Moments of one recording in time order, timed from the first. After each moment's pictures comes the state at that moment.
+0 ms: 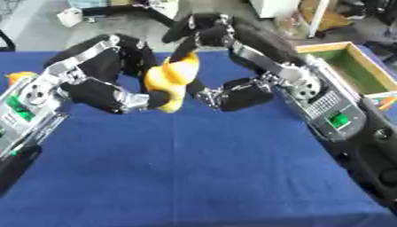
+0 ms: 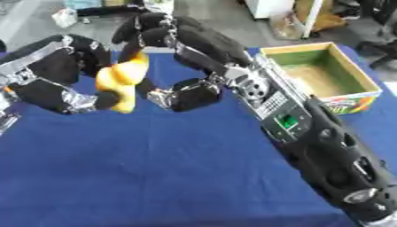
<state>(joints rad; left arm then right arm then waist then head) -0.56 0.66 -0.42 -1.85 0.42 0.20 -0.26 -0.83 -0.31 0.54 -1.68 0.36 -0.41 0.16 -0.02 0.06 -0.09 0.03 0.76</state>
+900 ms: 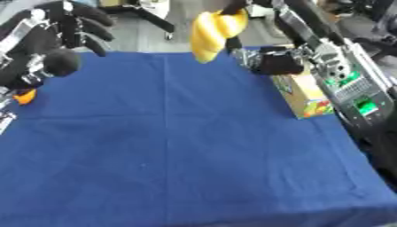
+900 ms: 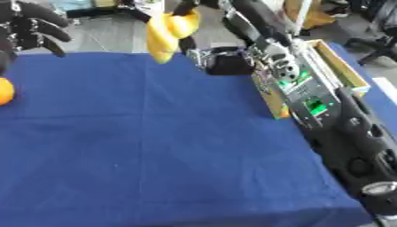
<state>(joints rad) -0.41 0.72 -0.23 -1.94 0.32 0.09 -0.07 -0.77 -0.44 0.32 -1.60 0.49 -0.32 -0.01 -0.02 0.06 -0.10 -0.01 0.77</state>
